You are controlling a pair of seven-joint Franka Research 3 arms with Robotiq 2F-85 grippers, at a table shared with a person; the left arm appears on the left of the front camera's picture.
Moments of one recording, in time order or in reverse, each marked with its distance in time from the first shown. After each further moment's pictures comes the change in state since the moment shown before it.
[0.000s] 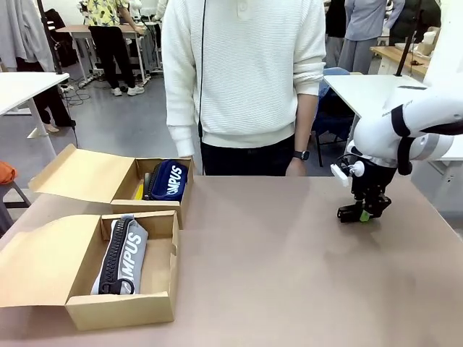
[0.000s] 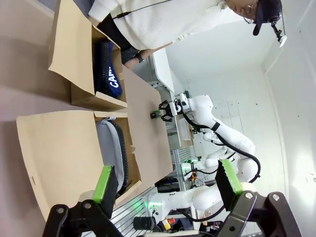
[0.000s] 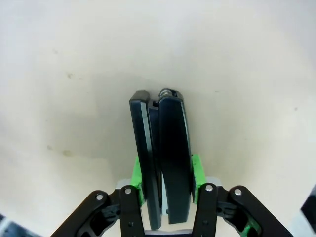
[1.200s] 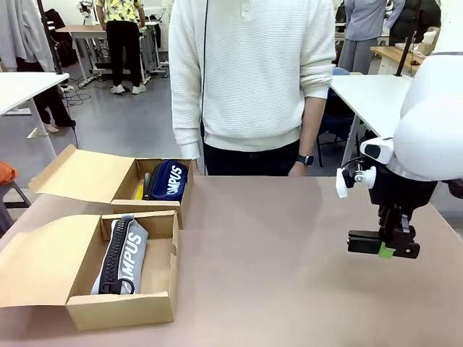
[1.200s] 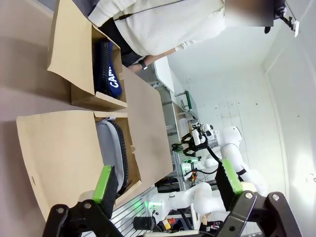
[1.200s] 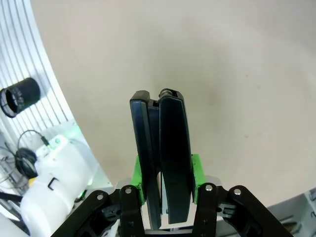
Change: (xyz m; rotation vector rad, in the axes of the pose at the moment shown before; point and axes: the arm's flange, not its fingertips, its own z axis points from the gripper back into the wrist) left arm 0.000 0.000 0.000 0.000 0.000 0.000; right arm 0.108 0.214 0.089 0.009 0.085 -0.422
